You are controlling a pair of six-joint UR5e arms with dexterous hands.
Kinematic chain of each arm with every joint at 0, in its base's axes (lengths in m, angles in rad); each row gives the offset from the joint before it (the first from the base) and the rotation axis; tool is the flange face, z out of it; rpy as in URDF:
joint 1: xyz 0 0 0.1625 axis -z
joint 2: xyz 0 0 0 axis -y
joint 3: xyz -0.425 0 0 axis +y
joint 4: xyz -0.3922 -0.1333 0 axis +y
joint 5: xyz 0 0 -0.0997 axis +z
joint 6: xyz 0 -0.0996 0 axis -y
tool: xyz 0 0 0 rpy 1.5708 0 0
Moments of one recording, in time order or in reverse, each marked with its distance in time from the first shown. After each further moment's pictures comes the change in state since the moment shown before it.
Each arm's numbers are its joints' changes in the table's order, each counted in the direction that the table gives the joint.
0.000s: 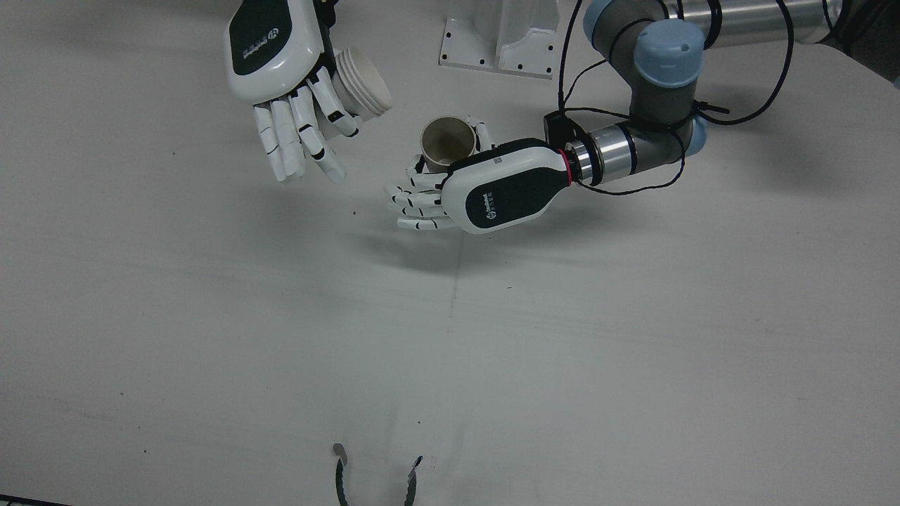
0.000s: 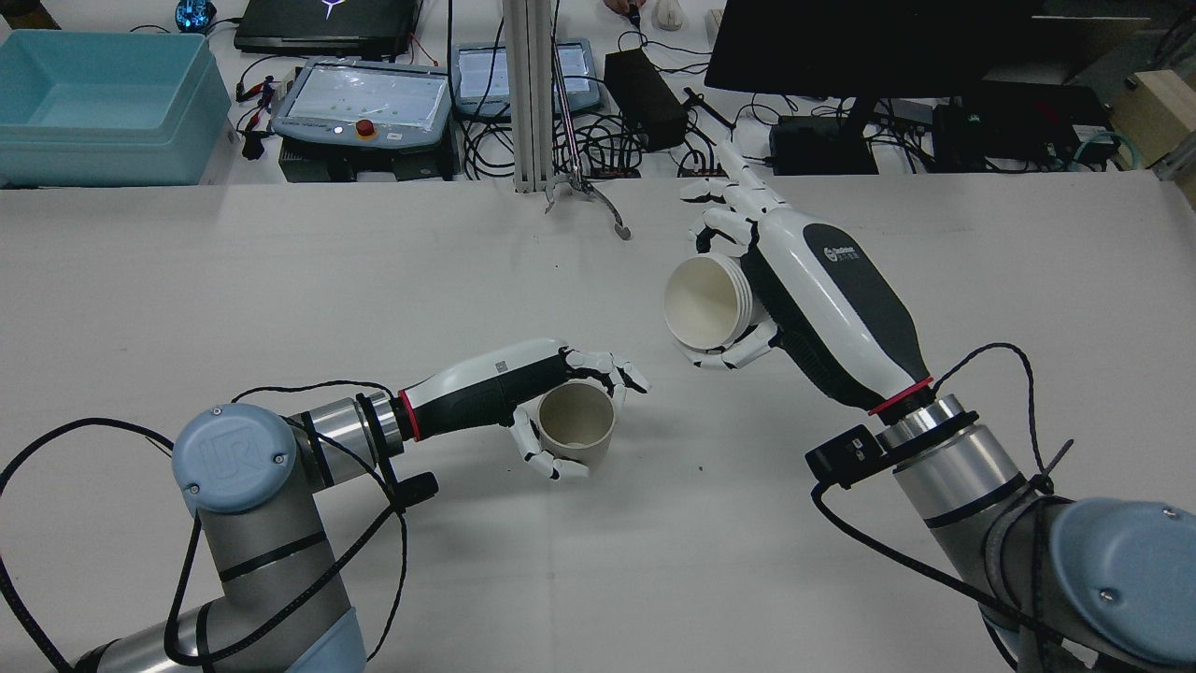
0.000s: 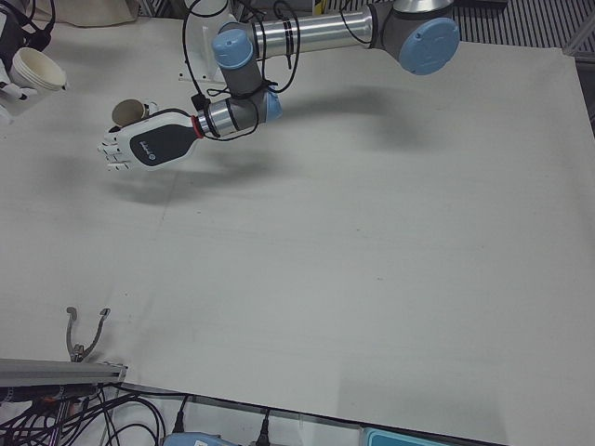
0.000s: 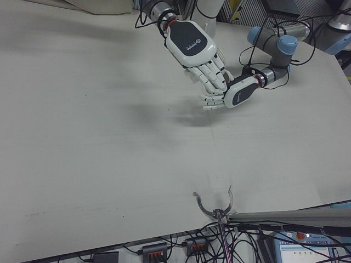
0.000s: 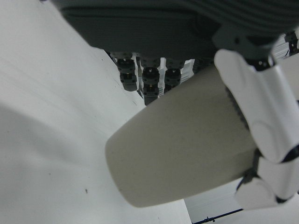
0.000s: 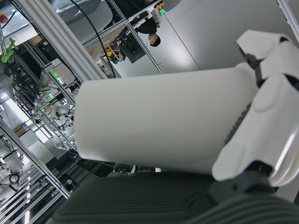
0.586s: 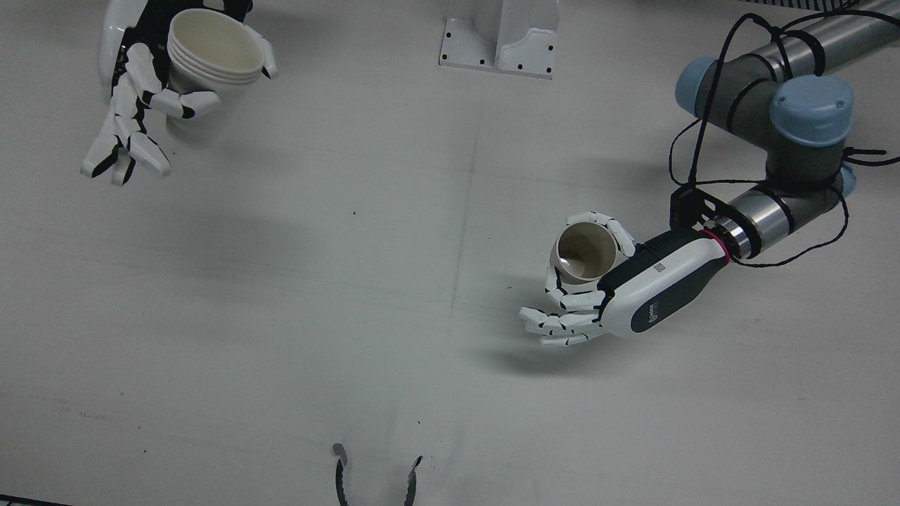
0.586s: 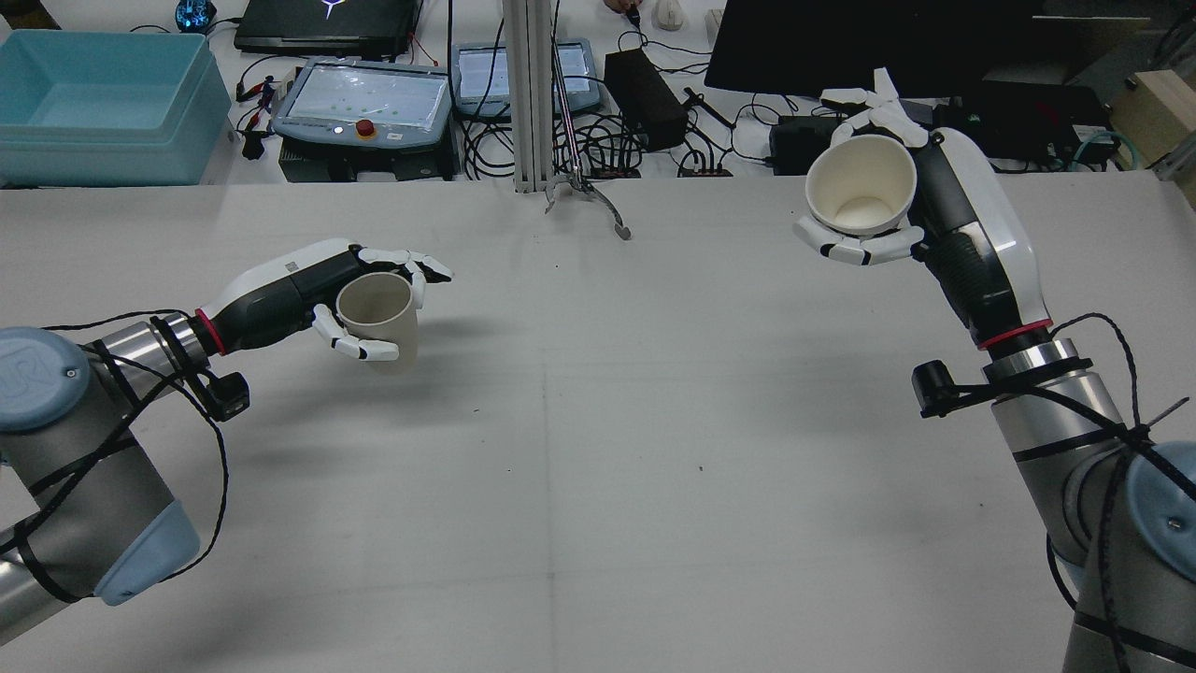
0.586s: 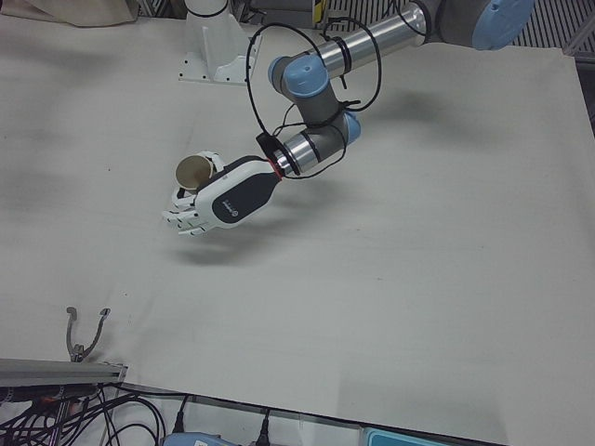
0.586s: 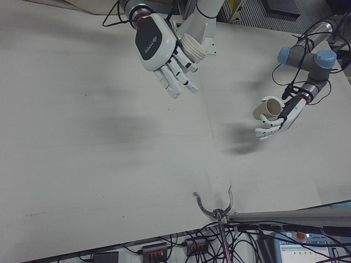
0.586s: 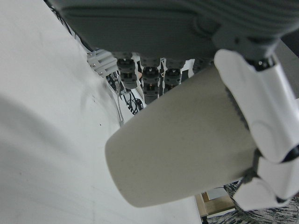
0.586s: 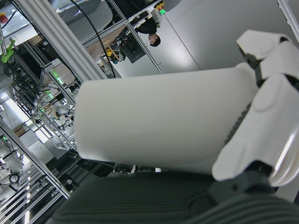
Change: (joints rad) left arm 0.245 0.219 0.012 0.062 -0.004 -0.174; right arm -0.147 -0.107 0.000 0.001 -0.090 0.639
